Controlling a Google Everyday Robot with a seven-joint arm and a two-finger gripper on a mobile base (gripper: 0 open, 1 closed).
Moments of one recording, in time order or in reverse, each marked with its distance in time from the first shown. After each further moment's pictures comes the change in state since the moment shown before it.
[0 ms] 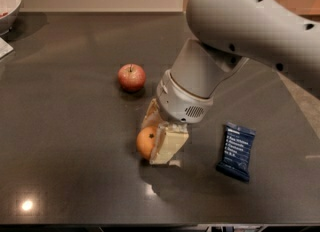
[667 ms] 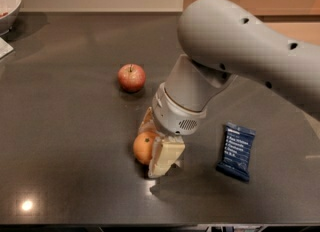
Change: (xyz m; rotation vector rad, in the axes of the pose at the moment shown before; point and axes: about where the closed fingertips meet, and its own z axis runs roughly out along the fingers) arm 0.003 0.002 0.024 0.007 0.017 -0.012
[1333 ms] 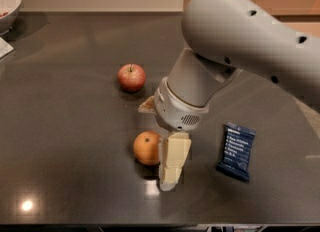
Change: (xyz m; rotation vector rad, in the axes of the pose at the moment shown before) arm -0.002 -0.003 -0.010 0.017 -0.003 -0.007
